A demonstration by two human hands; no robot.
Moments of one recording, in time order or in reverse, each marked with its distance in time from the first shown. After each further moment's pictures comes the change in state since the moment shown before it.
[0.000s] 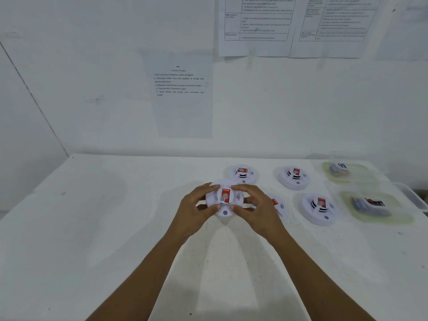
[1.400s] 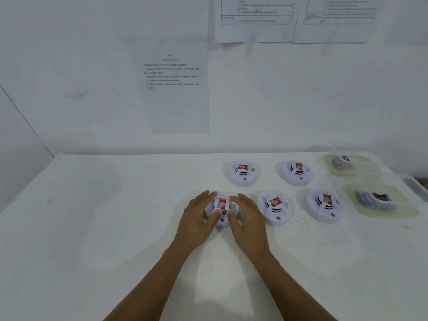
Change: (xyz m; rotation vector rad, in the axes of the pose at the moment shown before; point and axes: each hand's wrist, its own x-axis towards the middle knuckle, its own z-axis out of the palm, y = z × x) left_hand 0.026 -0.056 0.021 0.550 0.417 -0.299; right_hand -0.010 0.051 0.060 -0.170 0.241 0.016
